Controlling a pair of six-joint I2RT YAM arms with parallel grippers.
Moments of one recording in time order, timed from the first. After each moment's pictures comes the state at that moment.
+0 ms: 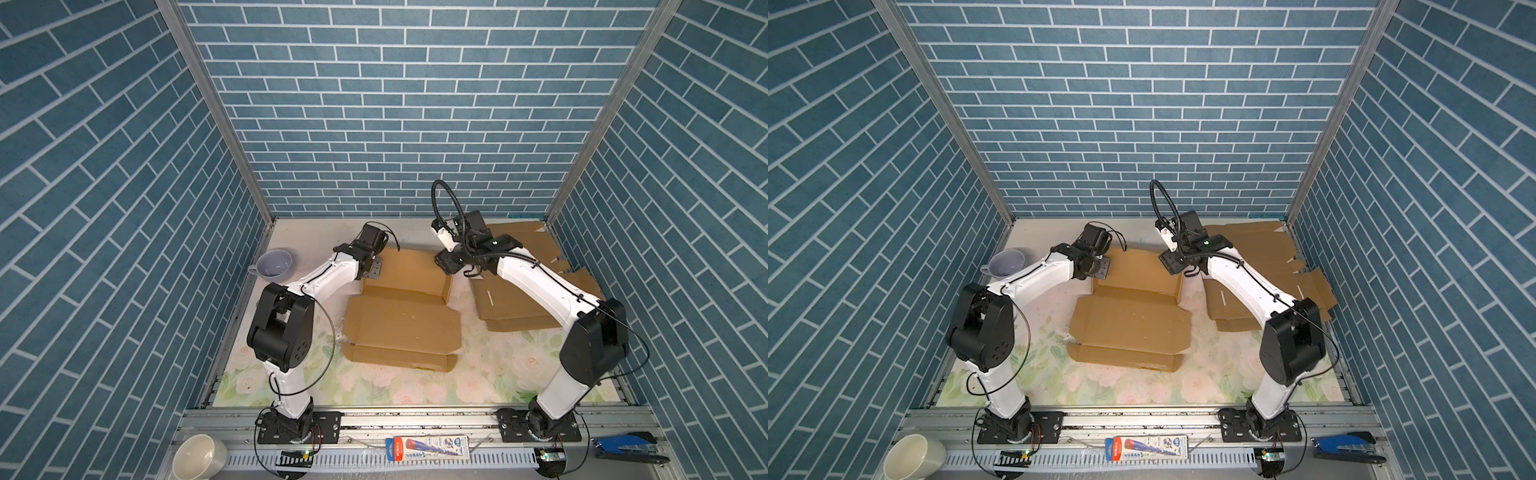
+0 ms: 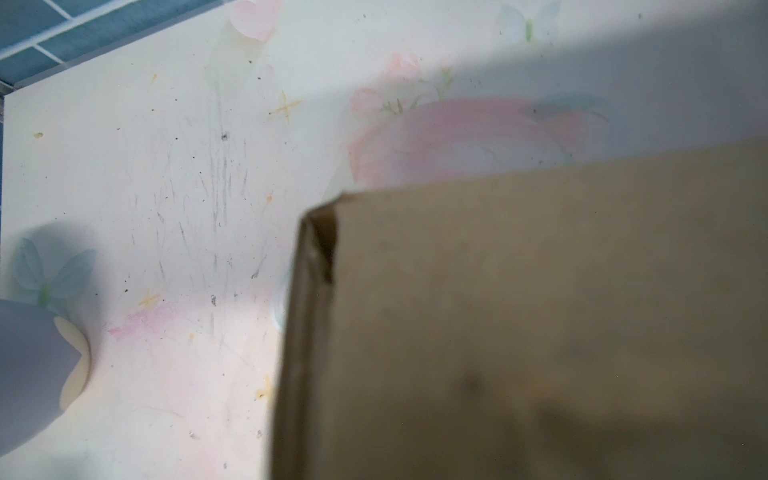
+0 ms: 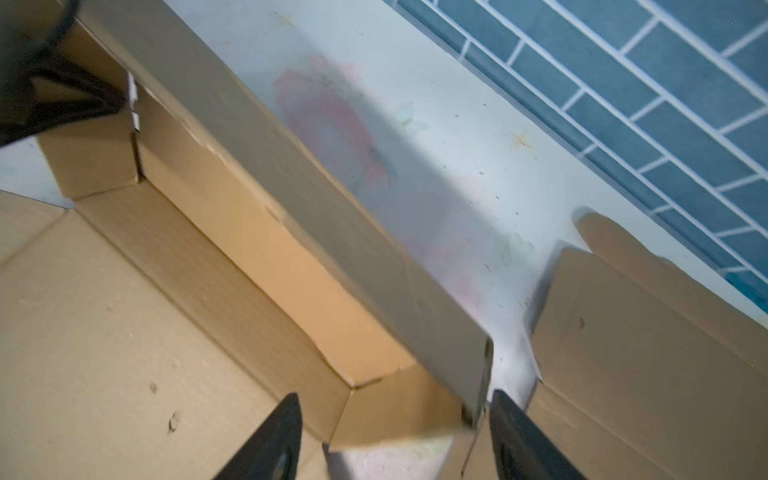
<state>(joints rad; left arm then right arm) -0.44 1.84 1.43 -0.65 -0.27 -0.13 0.58 1.75 1.58 -0.69 -0.05 -0.24</state>
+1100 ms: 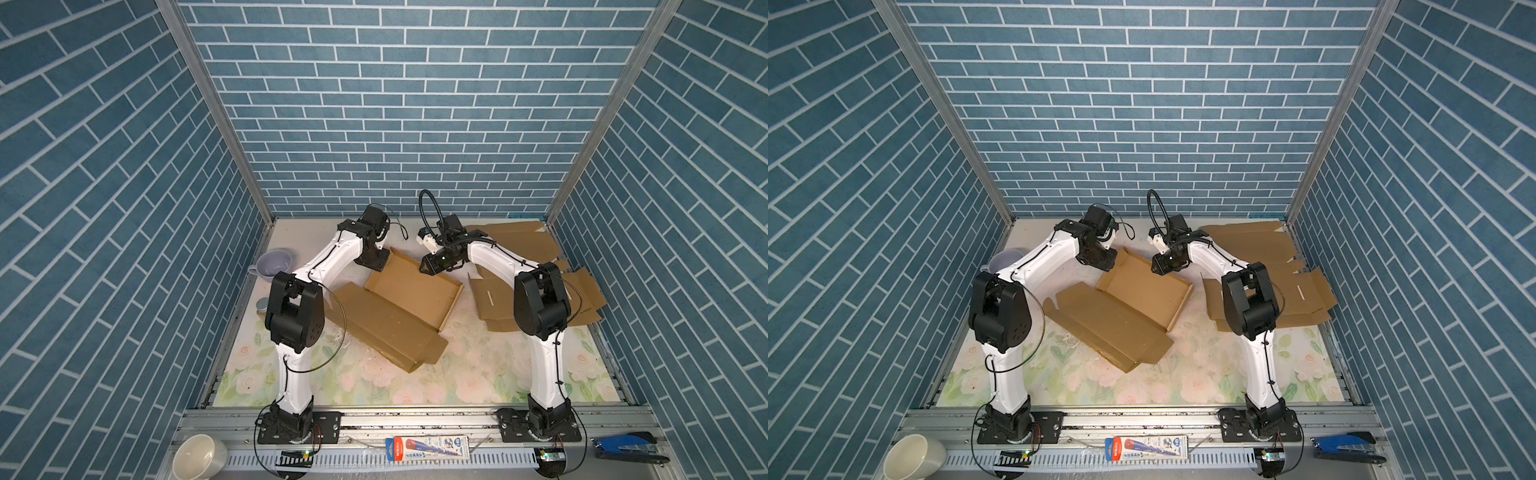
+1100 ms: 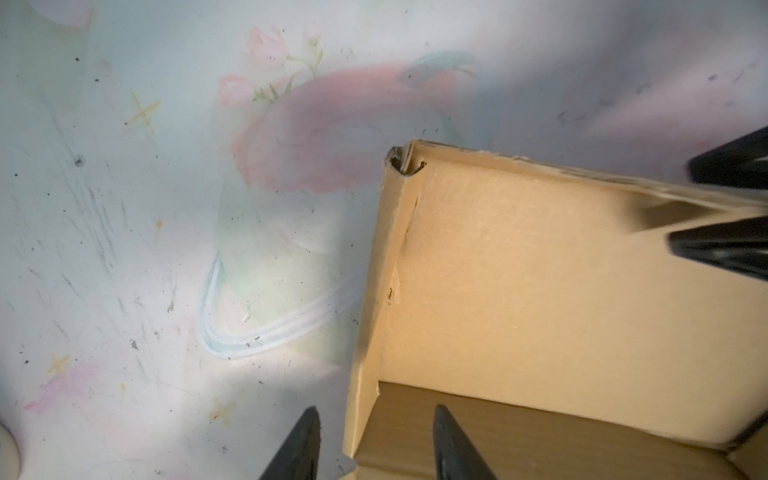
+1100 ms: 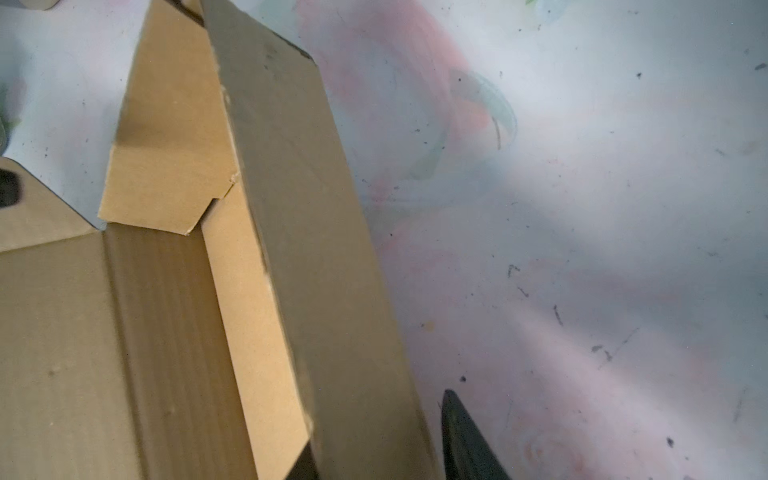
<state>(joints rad) -0.41 1.99 1.78 -0.95 0.00 0.00 0.51 2.15 1.74 -0.67 -0.37 -0.09</state>
